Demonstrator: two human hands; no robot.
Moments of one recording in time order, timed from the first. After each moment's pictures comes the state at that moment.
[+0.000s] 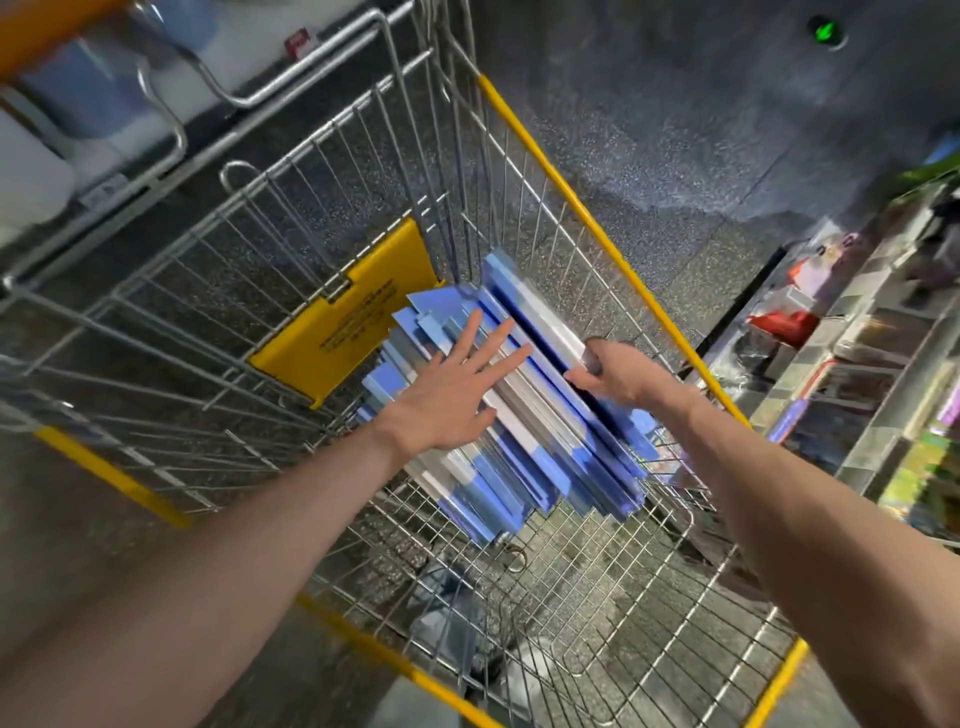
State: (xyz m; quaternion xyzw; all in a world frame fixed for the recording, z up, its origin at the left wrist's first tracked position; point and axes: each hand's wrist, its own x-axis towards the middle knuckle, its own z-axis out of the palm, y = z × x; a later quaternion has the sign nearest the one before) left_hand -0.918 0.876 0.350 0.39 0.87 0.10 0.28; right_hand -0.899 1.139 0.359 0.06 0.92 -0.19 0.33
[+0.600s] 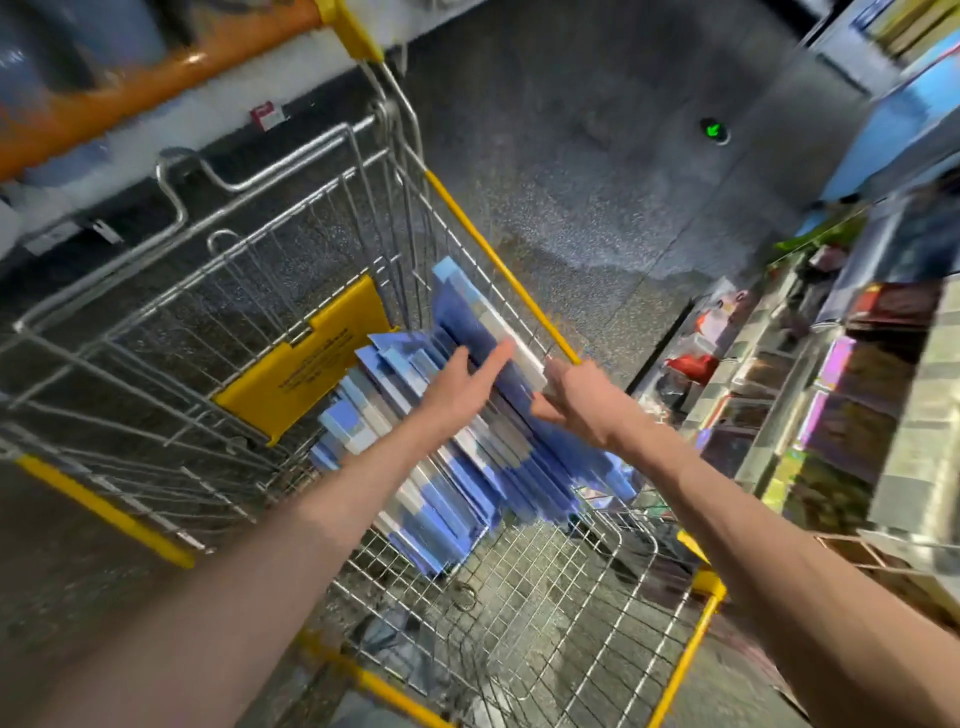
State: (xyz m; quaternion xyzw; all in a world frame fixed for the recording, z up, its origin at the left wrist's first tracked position) left_hand -0.914 0.947 0.441 -0.05 0.75 0.53 0.38; right_hand -0.873 1.124 0.470 0.03 0.95 -0.21 0.24
